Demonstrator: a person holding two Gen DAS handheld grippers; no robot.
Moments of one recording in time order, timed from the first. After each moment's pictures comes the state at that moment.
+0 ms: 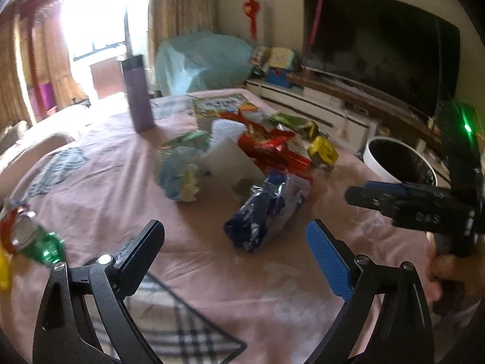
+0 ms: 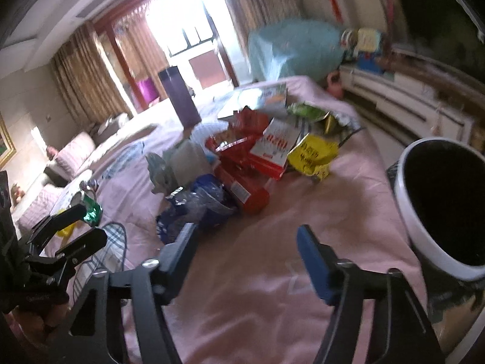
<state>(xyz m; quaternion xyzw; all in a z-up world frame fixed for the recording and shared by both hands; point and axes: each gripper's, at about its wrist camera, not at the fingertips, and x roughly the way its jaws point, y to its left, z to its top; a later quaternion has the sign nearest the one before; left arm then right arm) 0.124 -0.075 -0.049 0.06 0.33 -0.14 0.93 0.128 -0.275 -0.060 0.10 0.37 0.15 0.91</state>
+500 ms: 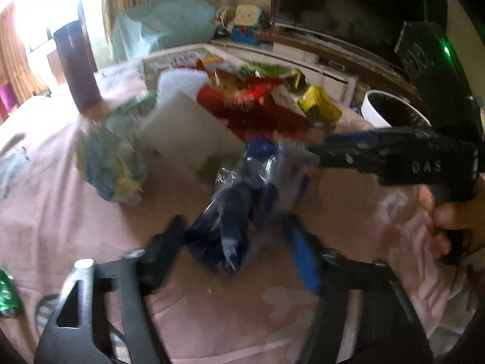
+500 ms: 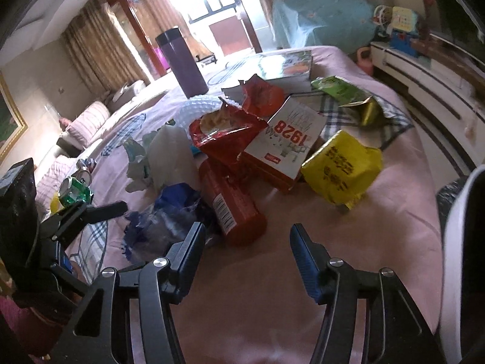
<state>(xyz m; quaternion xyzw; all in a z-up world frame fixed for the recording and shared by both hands) 0.189 -0.100 -0.103 0.09 0.41 -0.22 0.88 0.204 -0.270 -0.088 0.07 0.43 0.22 0.87</state>
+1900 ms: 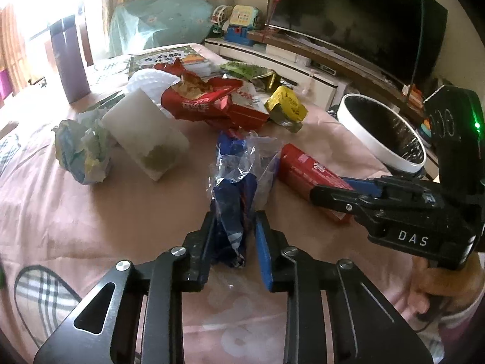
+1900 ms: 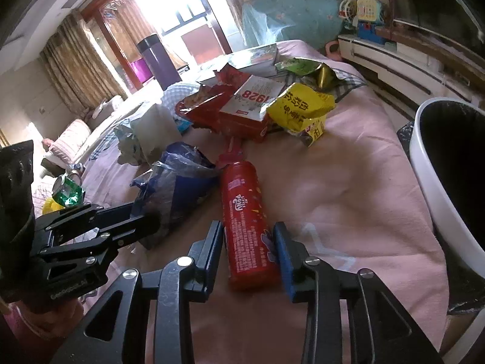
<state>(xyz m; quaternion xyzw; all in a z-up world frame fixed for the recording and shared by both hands) 0.160 -0.122 -0.090 0.06 0.41 -0.23 0.88 0.140 -0.283 -0.098 0.10 0.42 0.15 0.89</state>
